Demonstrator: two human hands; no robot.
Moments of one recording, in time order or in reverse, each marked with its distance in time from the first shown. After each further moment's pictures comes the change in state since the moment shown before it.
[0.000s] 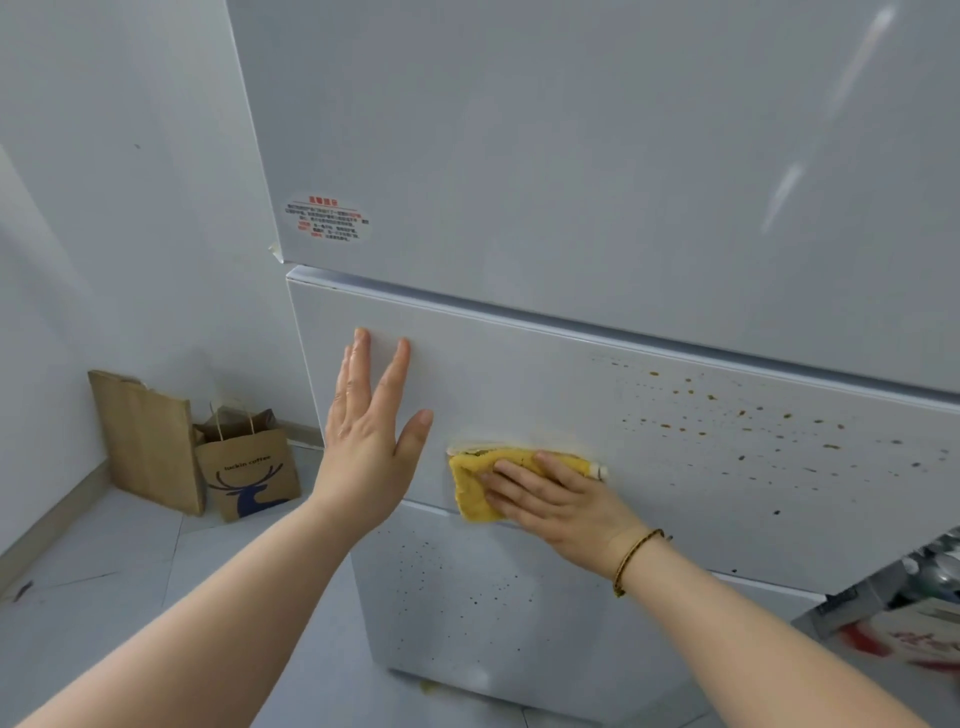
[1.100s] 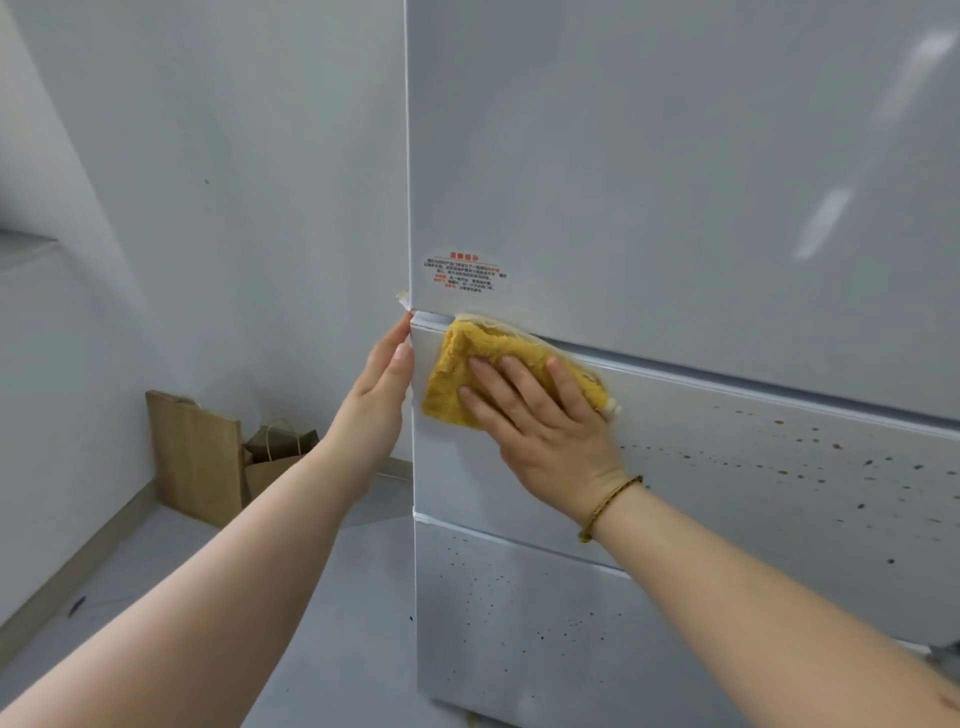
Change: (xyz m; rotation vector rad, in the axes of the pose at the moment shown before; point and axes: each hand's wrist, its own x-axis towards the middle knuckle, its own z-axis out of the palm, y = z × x) left_hand 0.046 -0.035 -0.083 -0.774 -0.080 -0.205; right_hand 0.160 0.026 -0.024 -0.030 0.226 0.356
